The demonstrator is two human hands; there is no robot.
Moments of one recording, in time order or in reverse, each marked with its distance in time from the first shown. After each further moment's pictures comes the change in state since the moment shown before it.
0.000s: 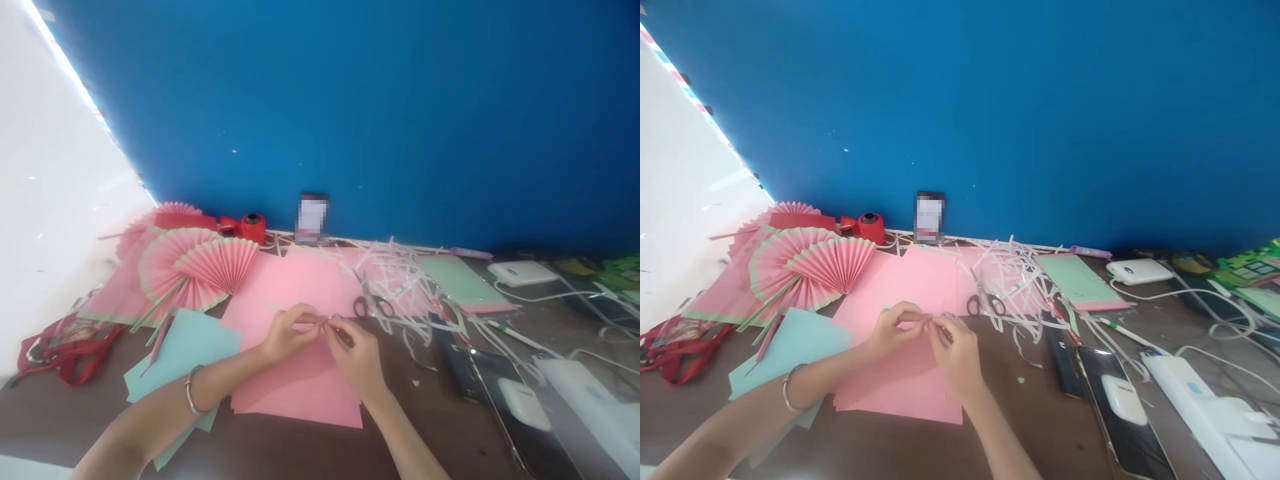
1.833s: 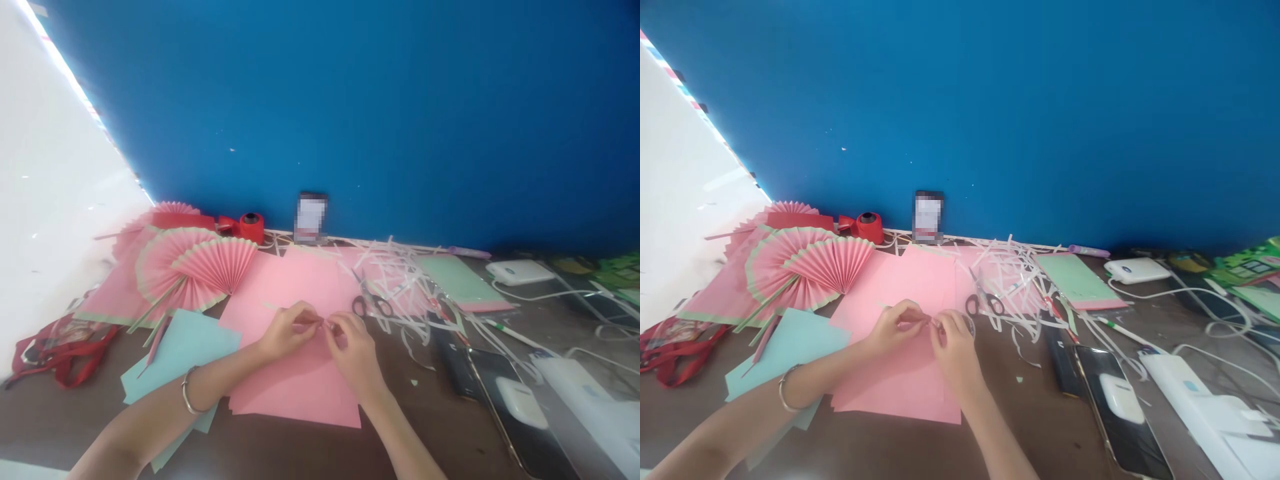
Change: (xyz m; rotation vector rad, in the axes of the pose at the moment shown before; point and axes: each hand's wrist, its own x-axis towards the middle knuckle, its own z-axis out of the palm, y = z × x) left_hand 0.003 -0.012 -0.003 -0.077 -0.156 -0.073; right_hand -0.001 0.015 0.002 -0.237 0.026 -0.166
